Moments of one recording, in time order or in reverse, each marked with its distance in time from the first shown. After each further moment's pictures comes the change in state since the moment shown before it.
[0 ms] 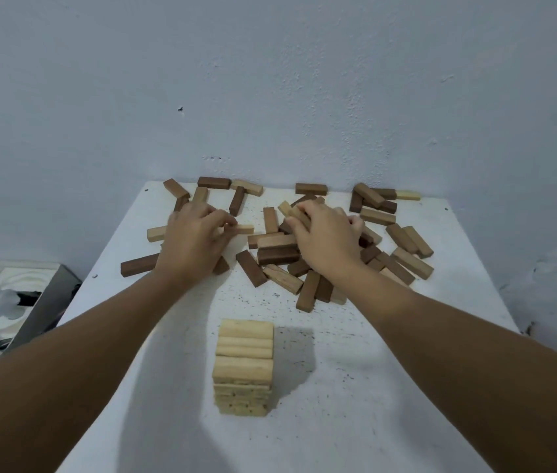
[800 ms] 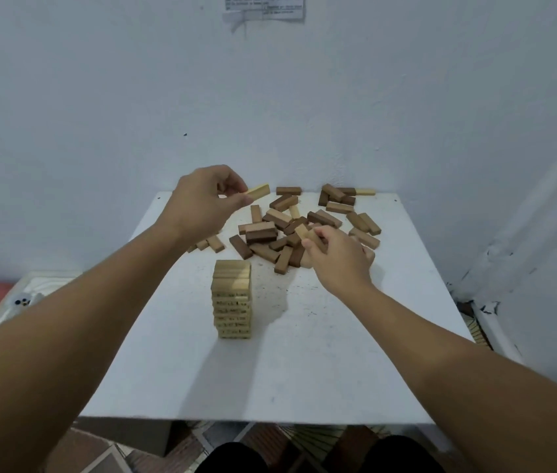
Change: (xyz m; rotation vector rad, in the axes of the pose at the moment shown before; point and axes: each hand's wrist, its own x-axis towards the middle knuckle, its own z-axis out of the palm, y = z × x) left_hand -0.022 0.145 -0.148 -0.334 -0.138 -0.201; right_hand -0.128 0.023 -0.076 0.175 0.030 0.188
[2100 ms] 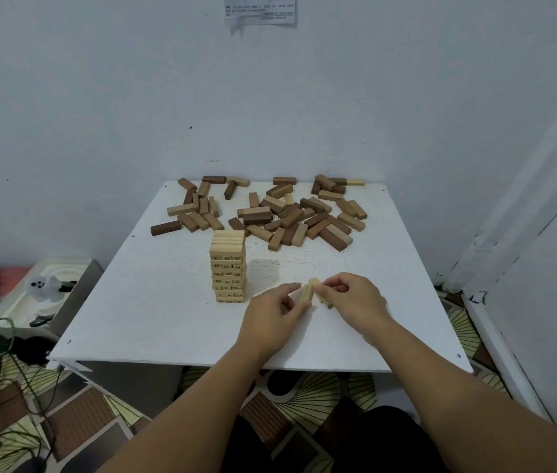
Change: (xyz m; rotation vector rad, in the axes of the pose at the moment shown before) left_hand -0.174 -0.005 0.166 -0.187 -0.121 -0.135; right_hand -0.104 0.066 -0.029 0.213 -0.274 0.243
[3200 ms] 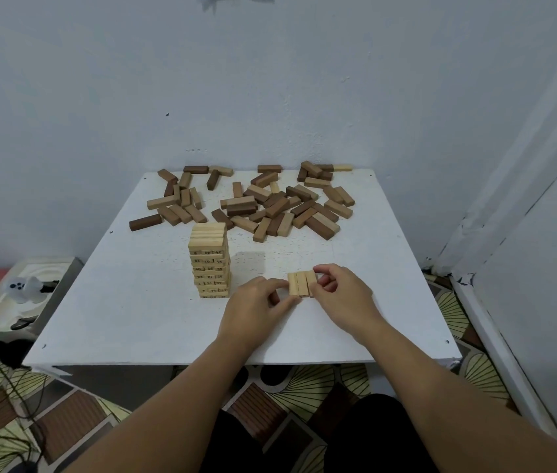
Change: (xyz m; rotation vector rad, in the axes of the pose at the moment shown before) left_hand 0.012 -0.017 0.004 0.203 0.036 0.183; right_hand -0.007 0.011 0.008 -0.015 0.038 -0.106
